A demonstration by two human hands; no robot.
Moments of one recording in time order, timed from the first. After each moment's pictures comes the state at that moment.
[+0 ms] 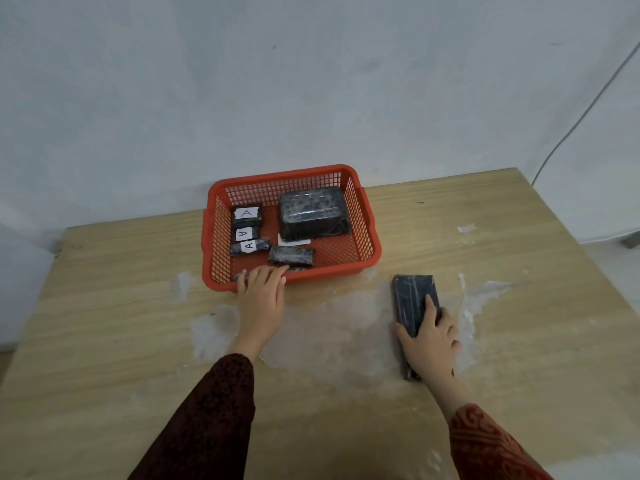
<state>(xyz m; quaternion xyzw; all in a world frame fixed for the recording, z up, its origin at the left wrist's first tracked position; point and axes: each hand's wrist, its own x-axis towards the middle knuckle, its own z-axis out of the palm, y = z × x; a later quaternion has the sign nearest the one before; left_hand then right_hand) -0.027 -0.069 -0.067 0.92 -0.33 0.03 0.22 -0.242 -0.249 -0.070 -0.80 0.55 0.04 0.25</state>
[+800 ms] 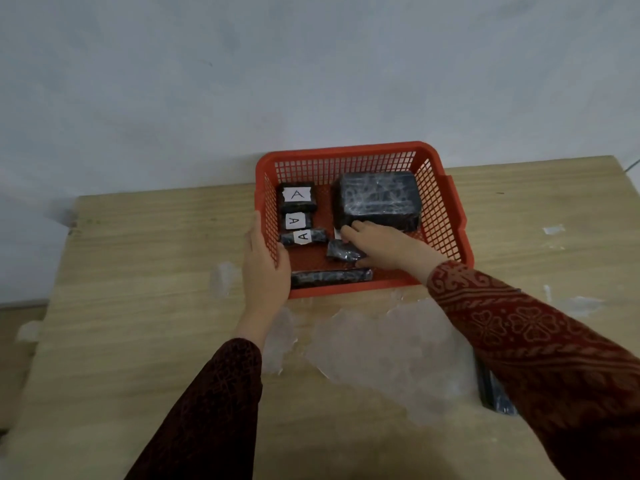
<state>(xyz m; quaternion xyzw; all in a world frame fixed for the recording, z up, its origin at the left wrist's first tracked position) 0.082 -0.031 -0.059 0.88 -0.17 -0.03 0.45 0.026 -0.247 -0.050 -0.98 -0.02 0.21 0.07</state>
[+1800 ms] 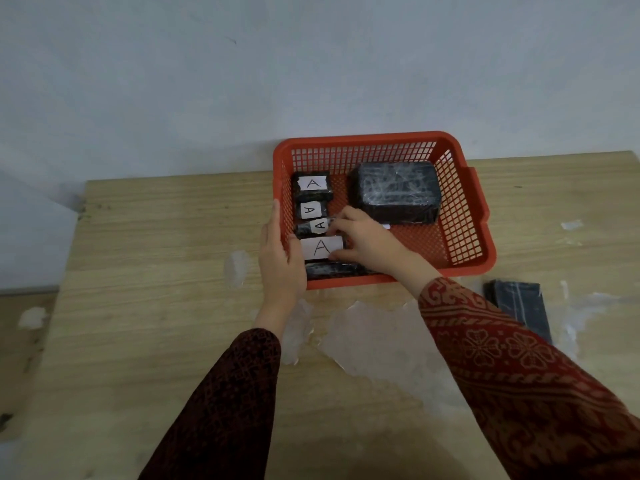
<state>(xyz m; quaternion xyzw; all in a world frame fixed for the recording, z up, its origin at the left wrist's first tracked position) 0.083 -0.028 -0.075 0.82 -0.16 -0.01 0.55 0.038 -0.197 -0.055 -0.96 0.04 0.05 0.26</state>
